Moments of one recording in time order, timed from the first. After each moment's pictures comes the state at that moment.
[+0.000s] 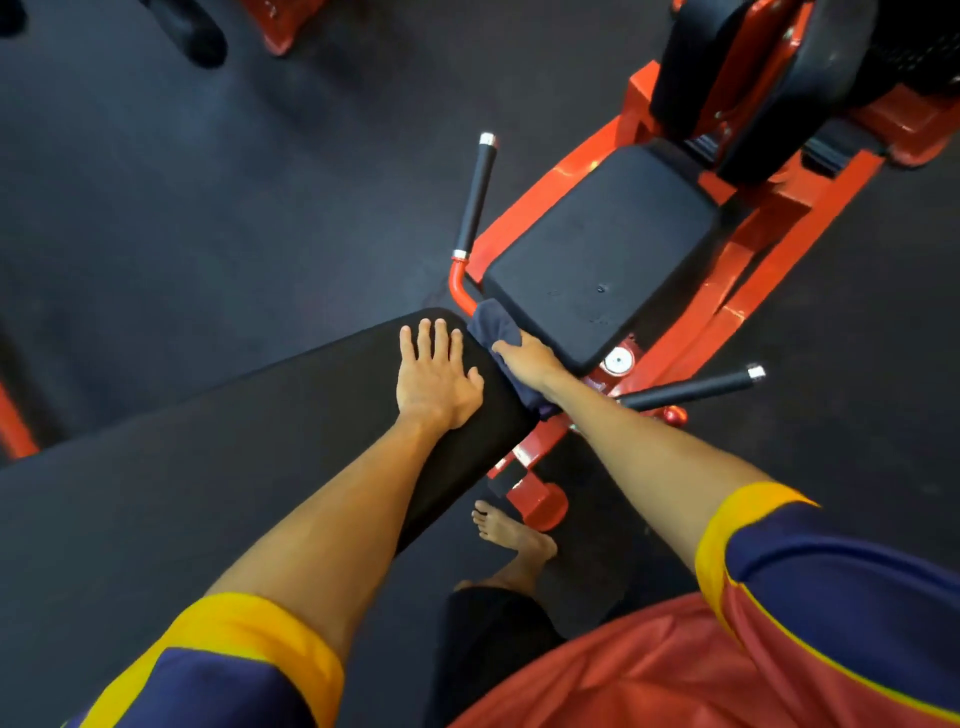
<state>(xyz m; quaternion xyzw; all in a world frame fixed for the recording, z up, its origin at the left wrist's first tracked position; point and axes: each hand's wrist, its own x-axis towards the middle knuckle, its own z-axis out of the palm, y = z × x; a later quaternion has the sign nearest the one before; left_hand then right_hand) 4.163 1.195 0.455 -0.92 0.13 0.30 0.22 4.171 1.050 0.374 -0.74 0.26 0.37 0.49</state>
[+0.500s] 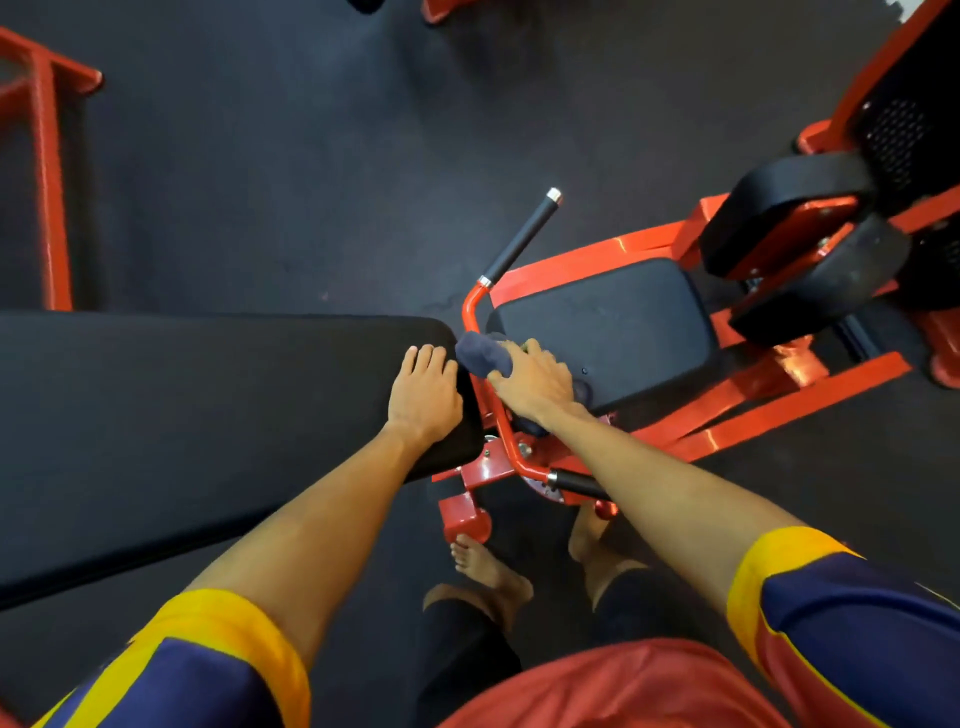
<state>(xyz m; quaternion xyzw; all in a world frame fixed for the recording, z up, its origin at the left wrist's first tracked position) 4.154 1.140 0.477 -0.96 0.00 0.25 0.10 4.219 0.981 0.432 -0.91 -0.12 0.32 0.22</state>
